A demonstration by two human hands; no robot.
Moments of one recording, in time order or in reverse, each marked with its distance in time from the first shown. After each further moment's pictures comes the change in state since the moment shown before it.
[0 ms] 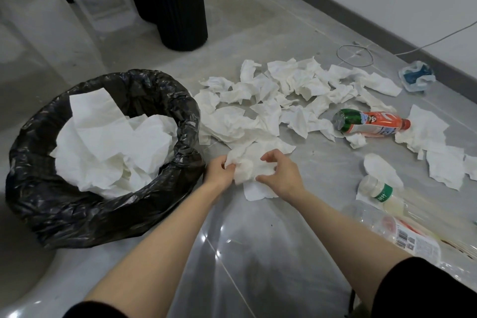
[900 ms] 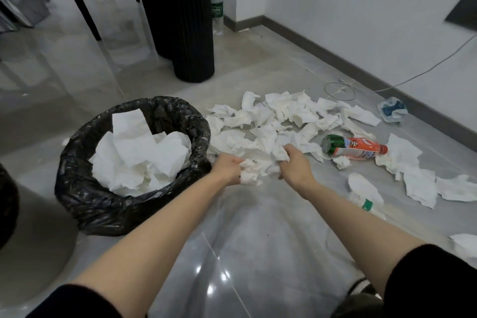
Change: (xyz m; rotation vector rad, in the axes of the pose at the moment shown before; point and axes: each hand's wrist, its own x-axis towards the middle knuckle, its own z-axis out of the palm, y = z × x) left_hand -0.040 0.069 -0.023 0.022 -0.153 -0.011; right_hand -0.028 -0.059 -0.058 0.055 0.128 -0.069
